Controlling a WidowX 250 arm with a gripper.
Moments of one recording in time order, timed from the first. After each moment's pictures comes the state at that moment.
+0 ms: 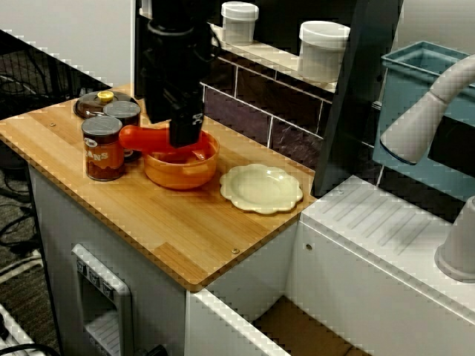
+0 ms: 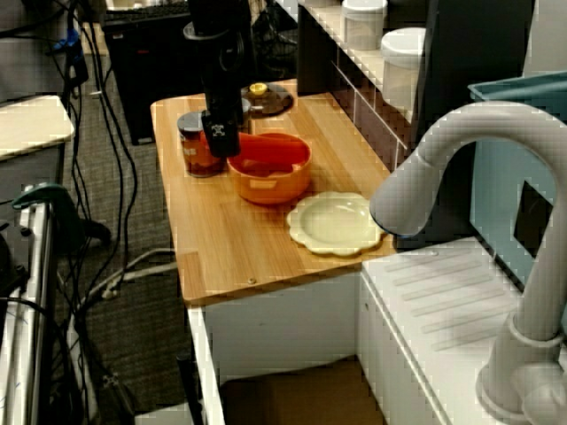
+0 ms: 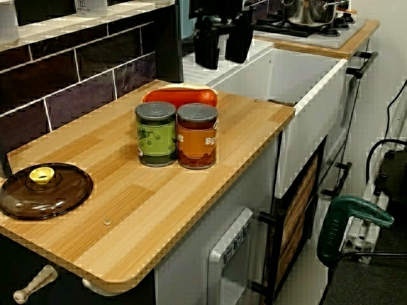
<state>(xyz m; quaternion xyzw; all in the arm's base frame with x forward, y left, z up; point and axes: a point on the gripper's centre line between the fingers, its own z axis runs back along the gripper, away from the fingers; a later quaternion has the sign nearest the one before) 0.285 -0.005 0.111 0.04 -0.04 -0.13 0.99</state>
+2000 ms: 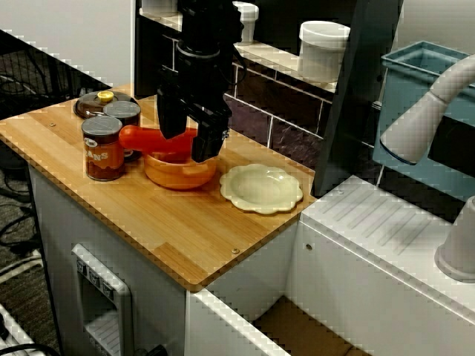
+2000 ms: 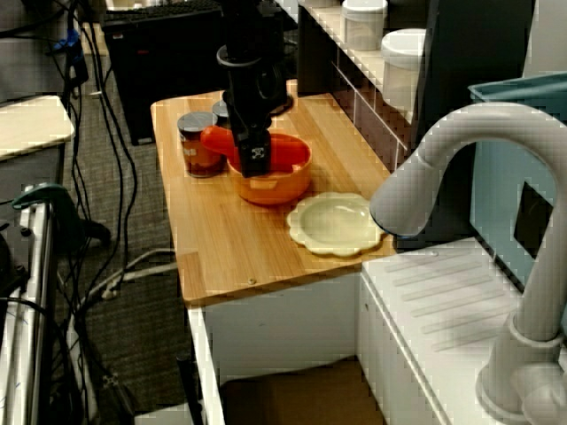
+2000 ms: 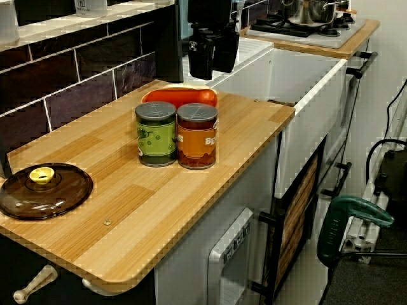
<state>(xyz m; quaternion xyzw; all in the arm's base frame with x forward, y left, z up) 0.304 -0.008 0.087 0.05 -0.02 -0.02 1.00</state>
